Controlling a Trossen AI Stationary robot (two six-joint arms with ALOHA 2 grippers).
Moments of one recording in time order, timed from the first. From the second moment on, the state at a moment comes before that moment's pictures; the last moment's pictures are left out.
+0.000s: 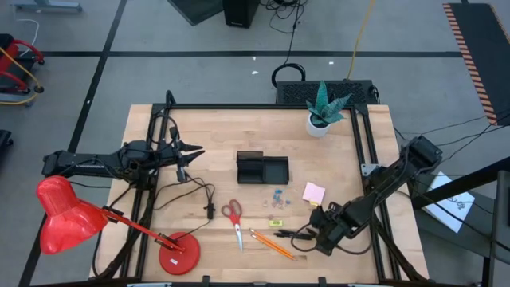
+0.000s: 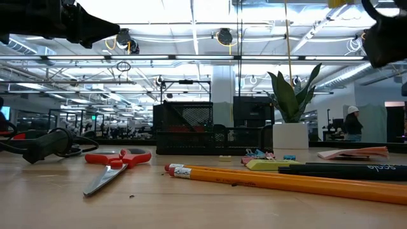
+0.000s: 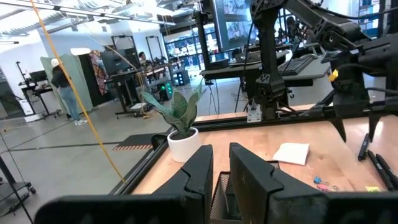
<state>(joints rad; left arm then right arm) 0.05 0.43 0.25 0.23 -0.16 0.20 0.72 1.57 0.85 -0.63 0.02 1.19</state>
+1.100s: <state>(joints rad) 0.05 0.43 0.25 0.23 -0.16 0.20 0.72 1.78 0.86 -0.71 -0.04 1.19</state>
